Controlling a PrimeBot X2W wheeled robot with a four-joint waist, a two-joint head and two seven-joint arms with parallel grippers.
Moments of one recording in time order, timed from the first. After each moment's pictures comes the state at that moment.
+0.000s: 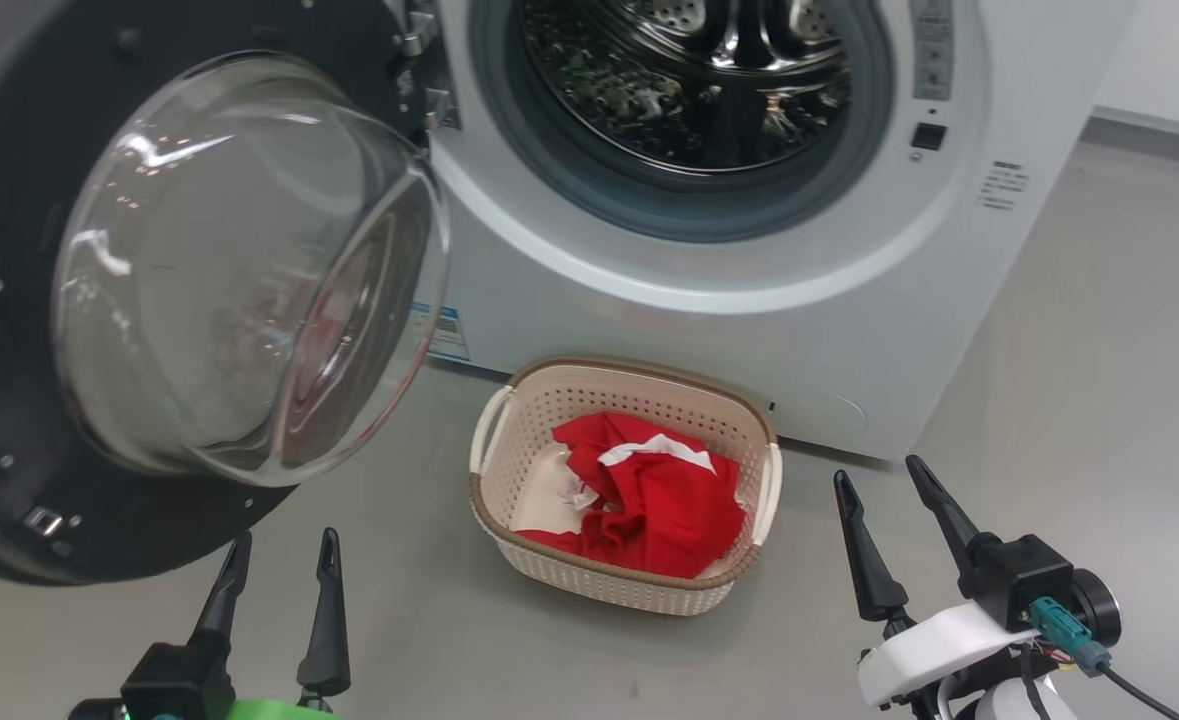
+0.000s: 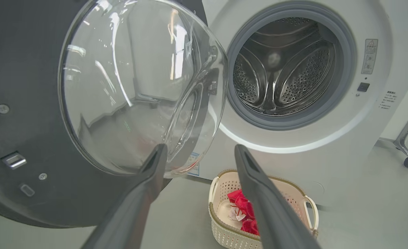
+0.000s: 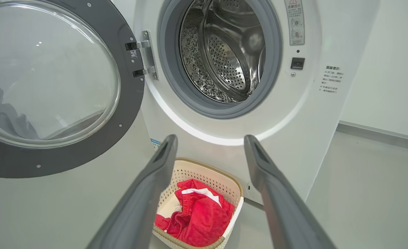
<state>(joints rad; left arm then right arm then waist) 0.16 0.05 -0.16 -0.09 -0.28 0.10 -0.13 0.00 -0.08 0.25 0.20 0.25 0.01 -0.26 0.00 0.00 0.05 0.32</state>
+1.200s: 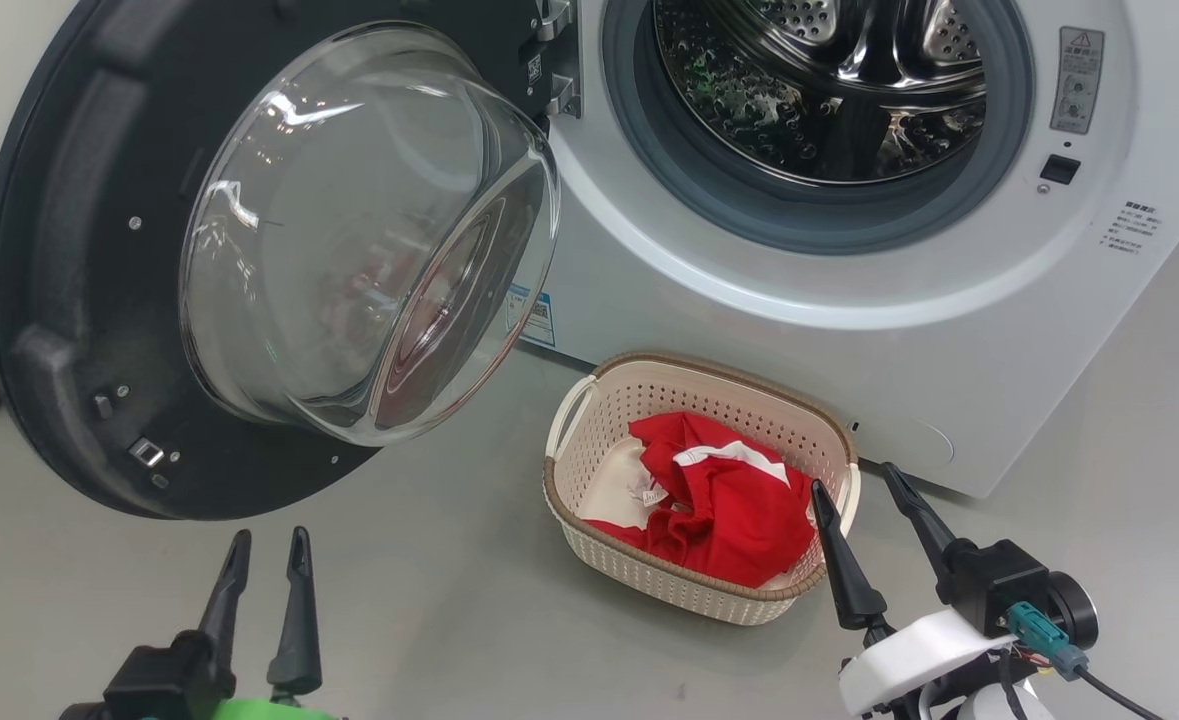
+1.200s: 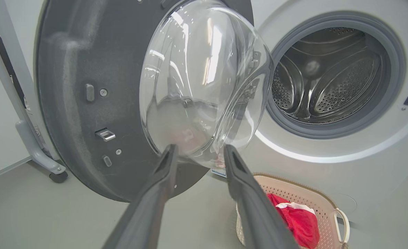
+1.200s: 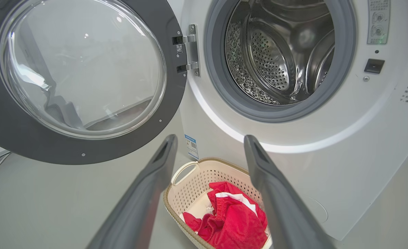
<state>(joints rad) 0.16 0.05 -0.14 -0.09 -0.30 0.11 -0.15 0.00 -0.07 0.29 0.20 0.25 0.01 -0.26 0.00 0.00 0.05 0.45</state>
